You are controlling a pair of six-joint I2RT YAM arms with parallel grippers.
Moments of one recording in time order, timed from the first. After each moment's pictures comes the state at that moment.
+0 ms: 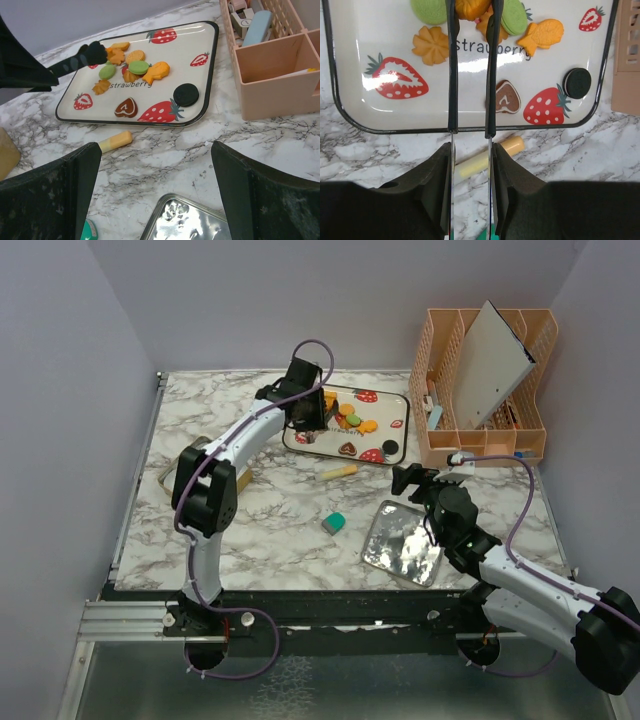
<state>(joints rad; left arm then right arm) -0.46 2.07 1.83 -0.62 0.07 -0.48 0.64 0.90 0.34 0.45 0.53 0.40</state>
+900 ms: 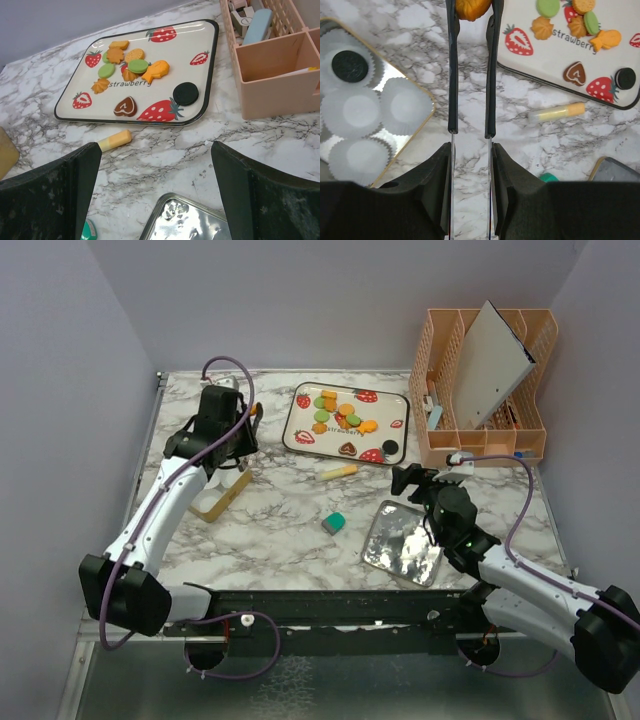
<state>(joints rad) -0.31 1.32 1.27 -0.65 -0.10 -0.42 0.64 0.91 0.34 0.45 0.53 0.40</state>
